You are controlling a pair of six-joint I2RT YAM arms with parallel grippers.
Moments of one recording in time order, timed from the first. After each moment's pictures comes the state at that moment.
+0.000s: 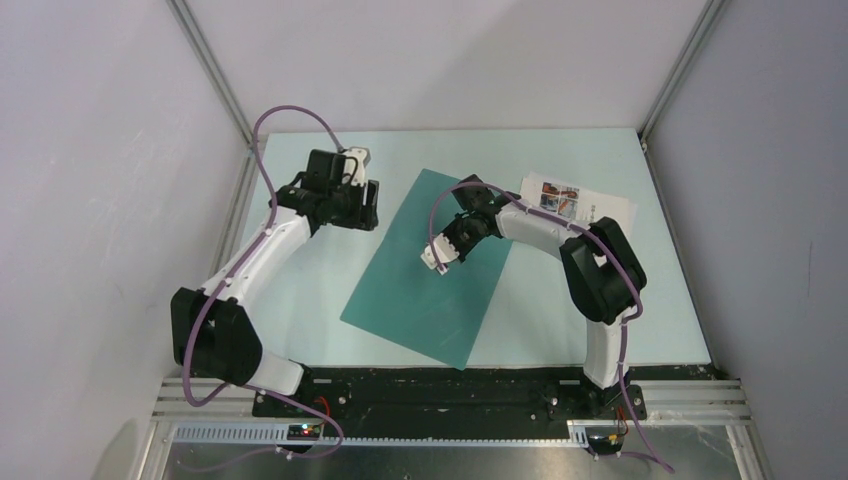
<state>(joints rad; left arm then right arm) -0.30 1.44 1.24 -0.64 0.08 -0.08 0.62 1.94 1.39 -0.54 -0.45 -1.74</state>
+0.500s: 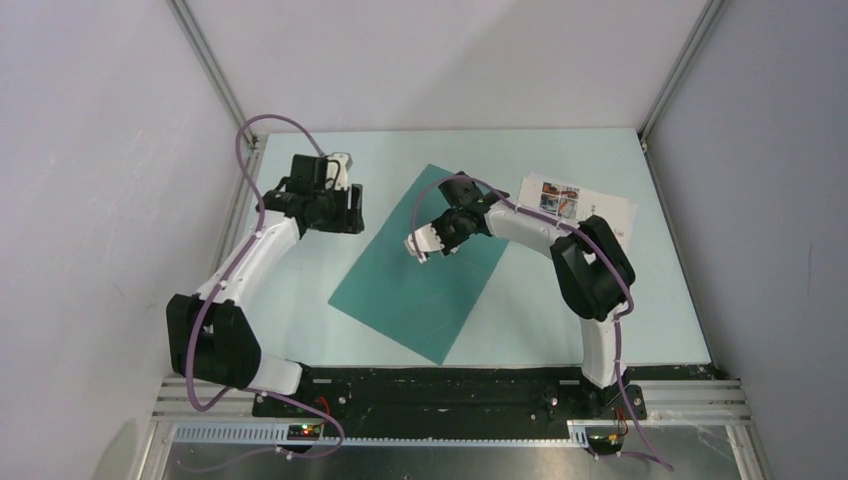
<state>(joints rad) -0.22 1.43 1.20 -0.64 0.11 -0.08 0.66 1.98 1.46 -0.50 -0.39 -1.56</state>
